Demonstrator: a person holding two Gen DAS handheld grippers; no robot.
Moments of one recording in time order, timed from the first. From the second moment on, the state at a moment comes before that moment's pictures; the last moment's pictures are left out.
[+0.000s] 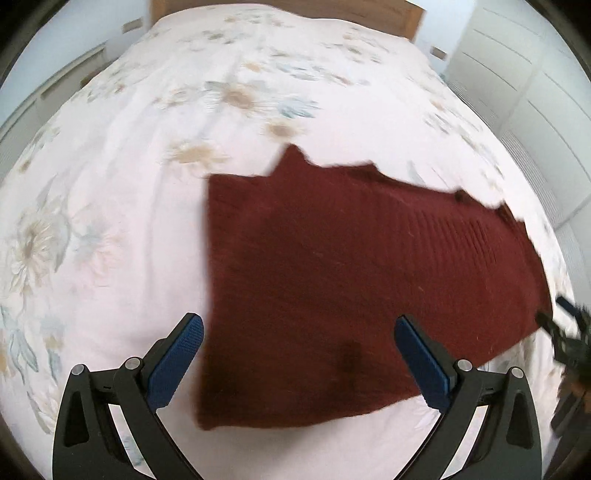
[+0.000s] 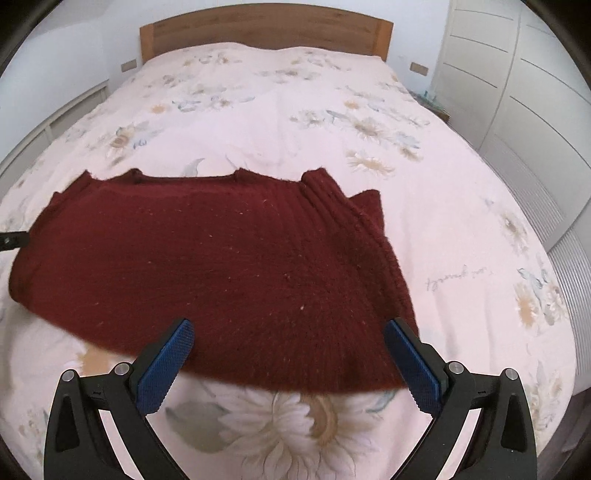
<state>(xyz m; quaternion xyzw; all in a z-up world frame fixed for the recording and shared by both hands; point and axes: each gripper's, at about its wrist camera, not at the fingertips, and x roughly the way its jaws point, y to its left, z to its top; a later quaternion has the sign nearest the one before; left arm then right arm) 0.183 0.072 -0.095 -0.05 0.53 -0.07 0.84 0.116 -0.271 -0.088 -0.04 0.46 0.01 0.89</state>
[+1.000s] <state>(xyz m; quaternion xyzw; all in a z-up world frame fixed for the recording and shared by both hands) 0.208 0.029 -0.097 -0.14 0.58 -0.17 0.79 0.075 -0.356 -0.081 0.03 0.46 -0.05 0.89</state>
